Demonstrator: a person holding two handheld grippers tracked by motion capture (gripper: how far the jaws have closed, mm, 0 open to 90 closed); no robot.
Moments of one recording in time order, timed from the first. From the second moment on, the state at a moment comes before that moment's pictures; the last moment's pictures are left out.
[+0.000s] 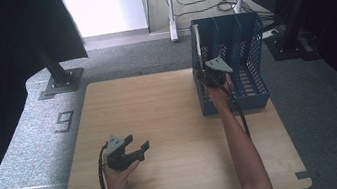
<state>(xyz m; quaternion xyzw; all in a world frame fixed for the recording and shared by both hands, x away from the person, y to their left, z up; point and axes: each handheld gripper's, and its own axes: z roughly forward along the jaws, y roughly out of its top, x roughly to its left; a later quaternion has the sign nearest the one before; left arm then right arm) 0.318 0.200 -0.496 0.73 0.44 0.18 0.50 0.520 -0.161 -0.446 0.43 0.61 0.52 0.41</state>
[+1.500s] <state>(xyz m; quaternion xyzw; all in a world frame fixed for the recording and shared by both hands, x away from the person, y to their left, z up) 0.318 0.195 -0.495 0.73 0.43 0.18 0.50 0.507 -0.172 -0.439 0.43 0.62 0.52 0.40</state>
